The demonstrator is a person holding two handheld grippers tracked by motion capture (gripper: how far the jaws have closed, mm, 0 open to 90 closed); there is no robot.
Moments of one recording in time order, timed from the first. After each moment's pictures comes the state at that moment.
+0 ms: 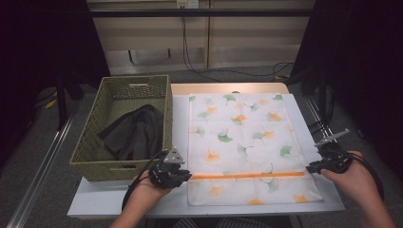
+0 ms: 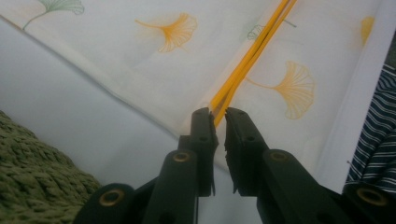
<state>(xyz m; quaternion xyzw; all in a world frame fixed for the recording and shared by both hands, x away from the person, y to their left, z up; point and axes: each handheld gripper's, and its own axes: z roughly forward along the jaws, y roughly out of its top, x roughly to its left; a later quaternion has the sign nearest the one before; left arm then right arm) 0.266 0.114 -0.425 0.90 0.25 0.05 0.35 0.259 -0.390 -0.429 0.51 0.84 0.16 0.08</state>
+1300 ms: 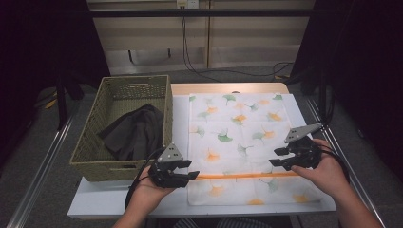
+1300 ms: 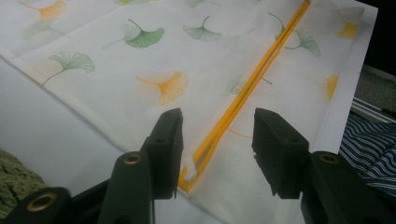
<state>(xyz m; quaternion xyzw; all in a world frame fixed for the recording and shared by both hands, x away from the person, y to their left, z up) 0.261 0.111 -0.410 0.87 0.25 0.06 0.43 0.271 -0.293 -0.396 0.34 0.89 0.29 0.09</state>
